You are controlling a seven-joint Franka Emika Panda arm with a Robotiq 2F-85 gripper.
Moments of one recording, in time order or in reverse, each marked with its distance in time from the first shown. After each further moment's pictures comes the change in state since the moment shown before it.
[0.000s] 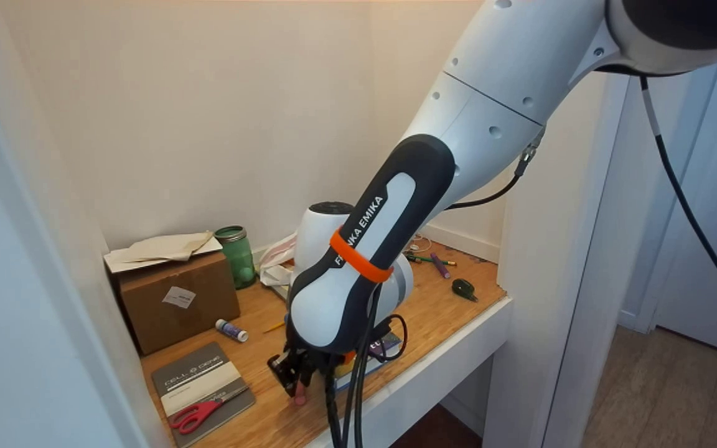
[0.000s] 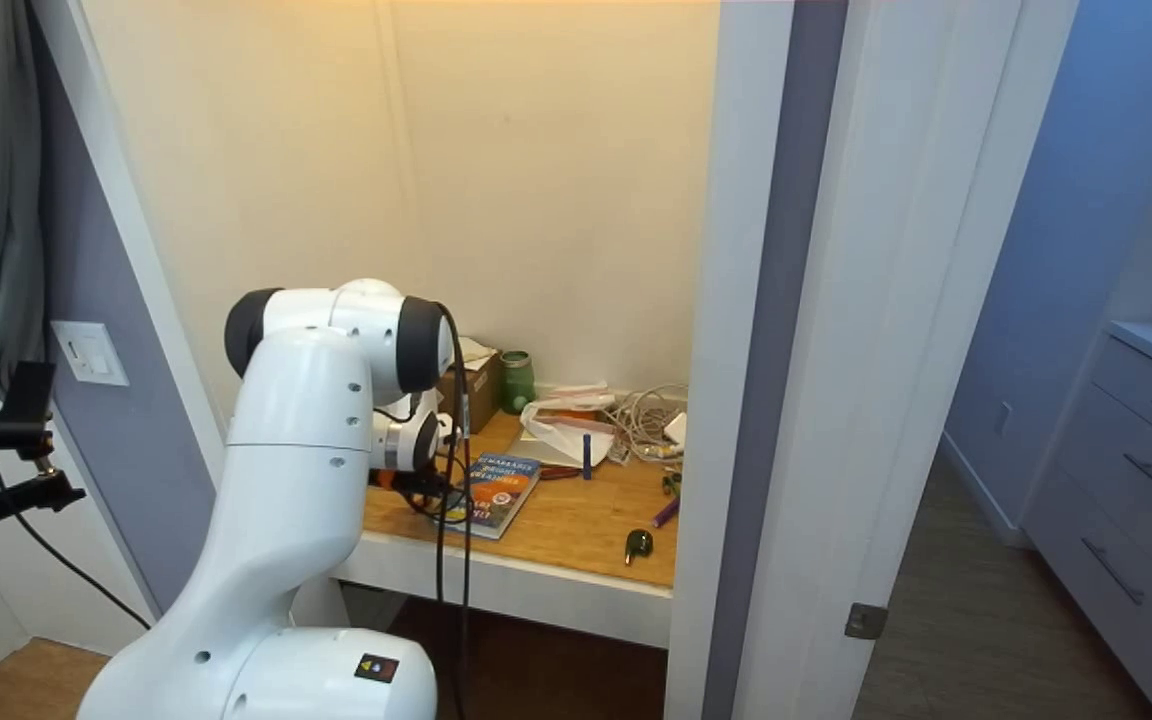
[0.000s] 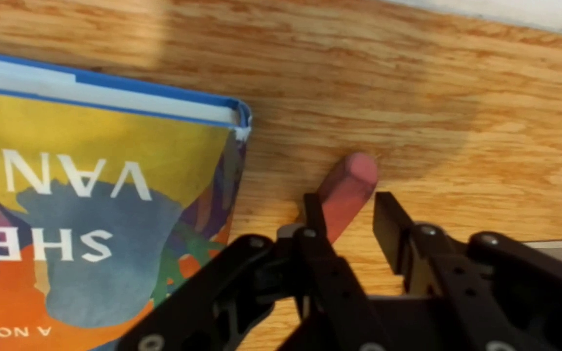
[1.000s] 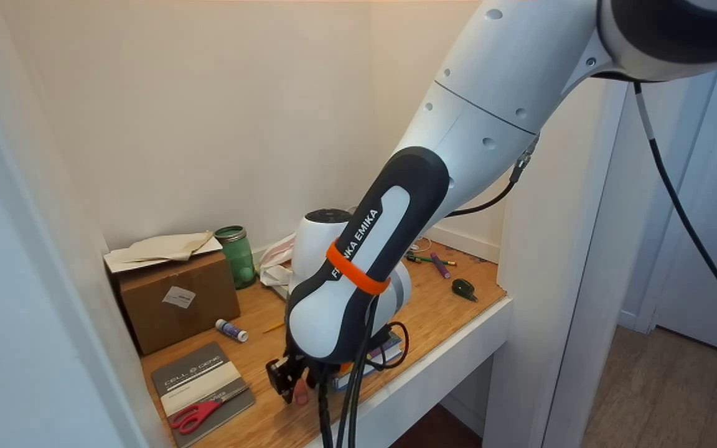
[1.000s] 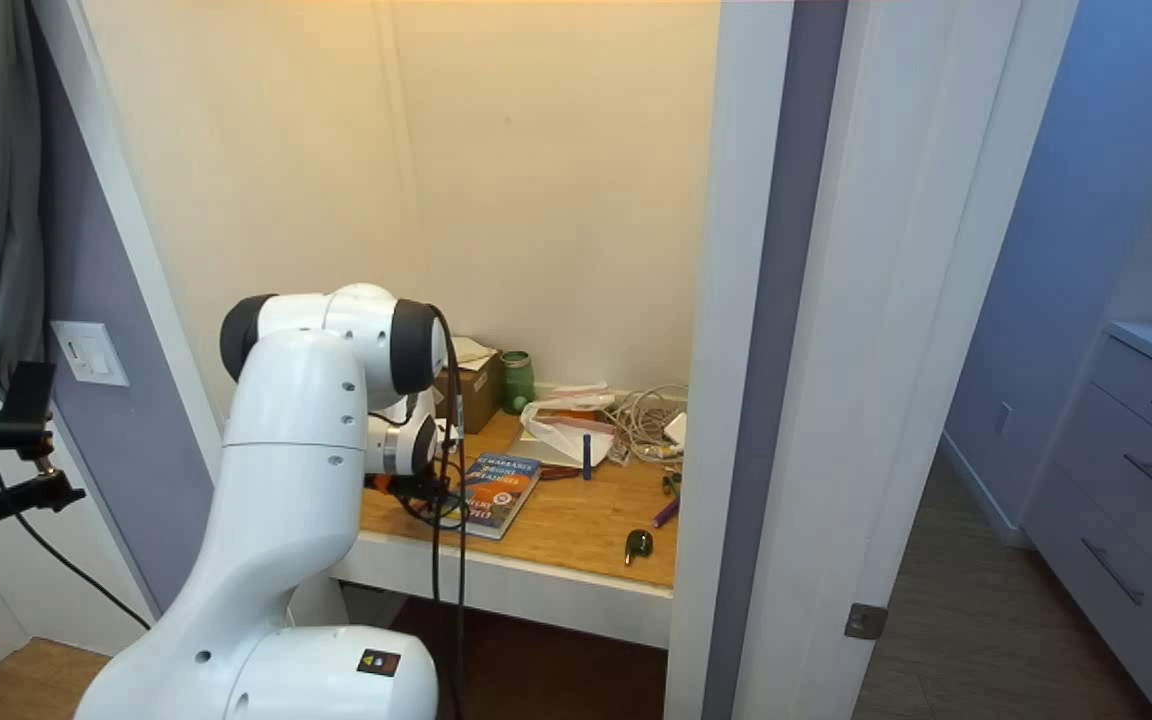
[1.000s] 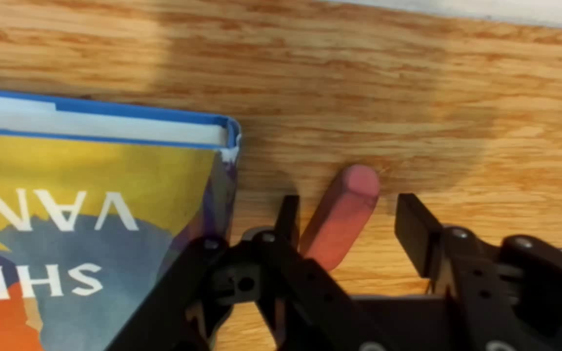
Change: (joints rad) arm 0.046 0.020 -0.042 0.013 0.000 0.000 0.067
